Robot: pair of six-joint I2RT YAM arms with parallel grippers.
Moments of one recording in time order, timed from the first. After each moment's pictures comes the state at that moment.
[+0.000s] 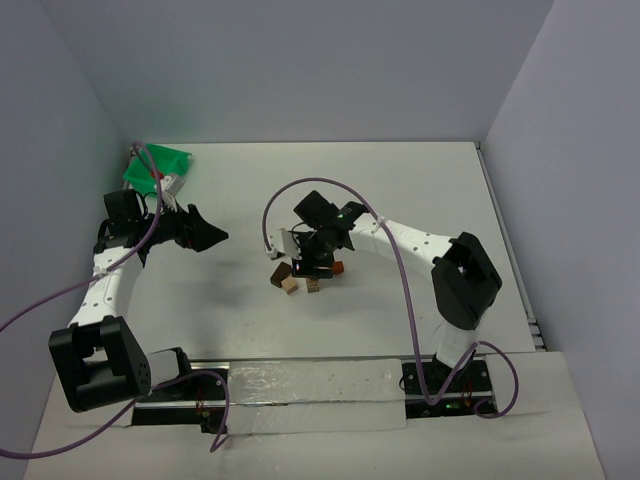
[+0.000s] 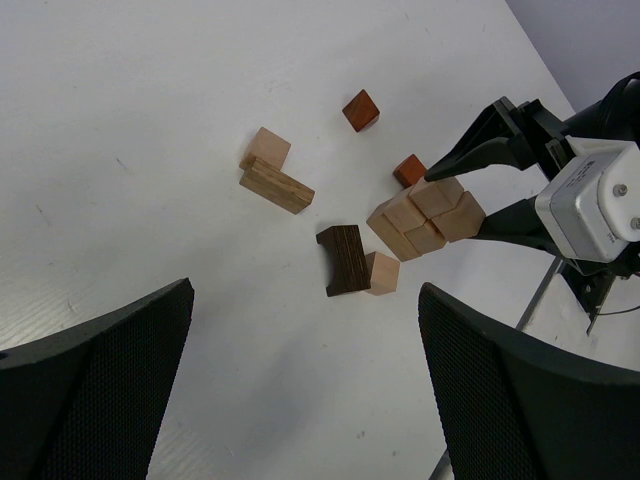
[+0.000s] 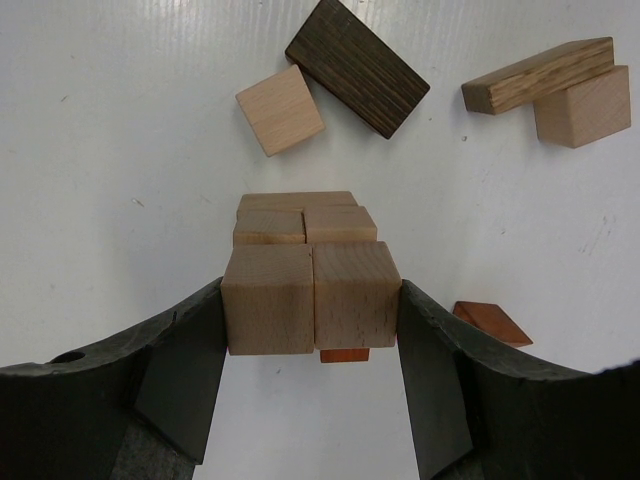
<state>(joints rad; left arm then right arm) 0.20 1.24 0.86 -0.32 1.04 0.11 0.82 1.78 1.38 -0.74 -0.31 -0.85</state>
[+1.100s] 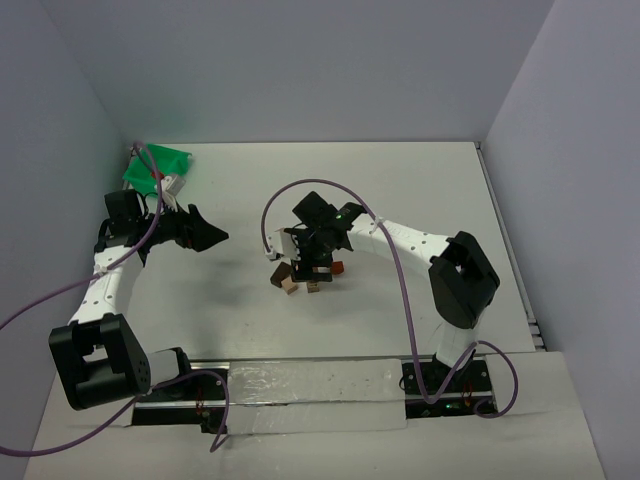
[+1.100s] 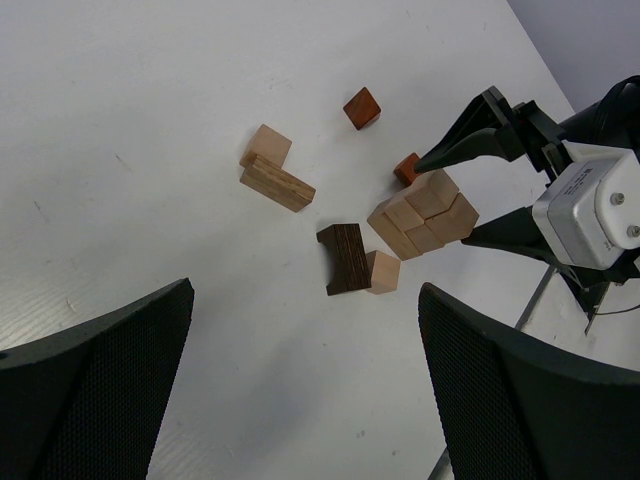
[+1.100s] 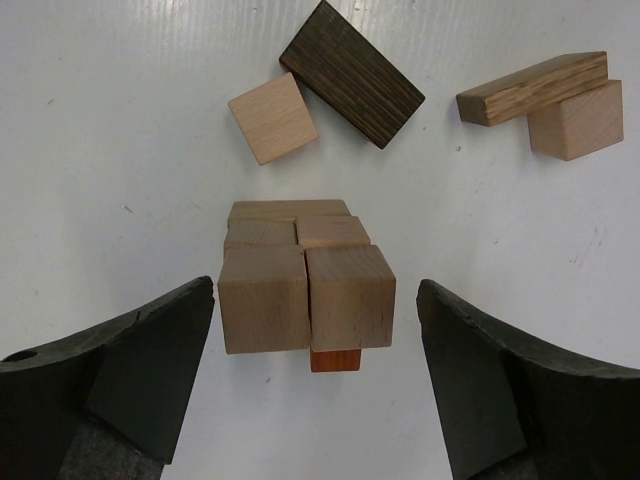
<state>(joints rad) 0.20 1.26 0.86 -0.32 1.04 0.11 0.82 1.79 1.38 -0.72 -0.31 -0.87</state>
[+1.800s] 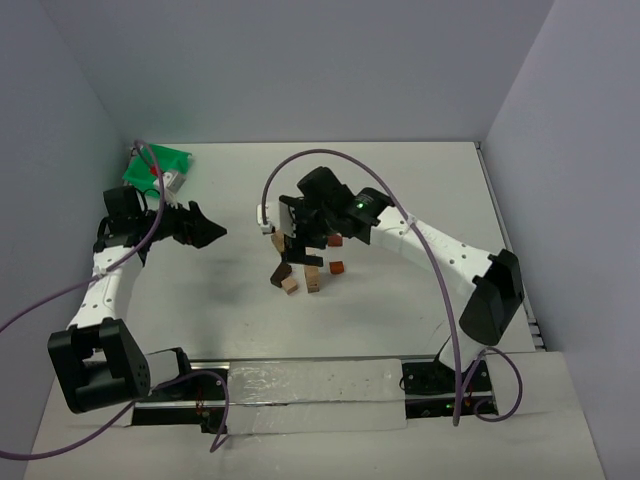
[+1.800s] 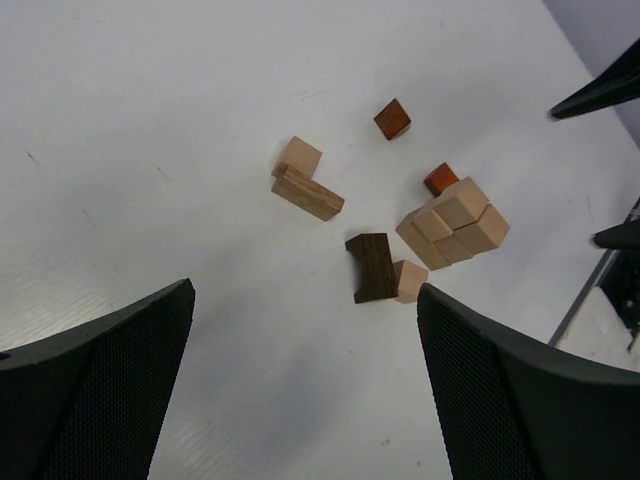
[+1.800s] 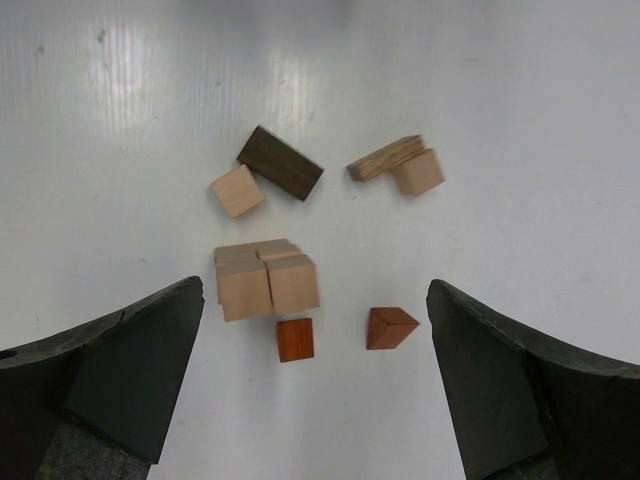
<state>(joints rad) 0.19 1.23 0.86 -0.30 0.97 0.12 0.84 1.64 1.52 -0.75 -0.31 -0.75</state>
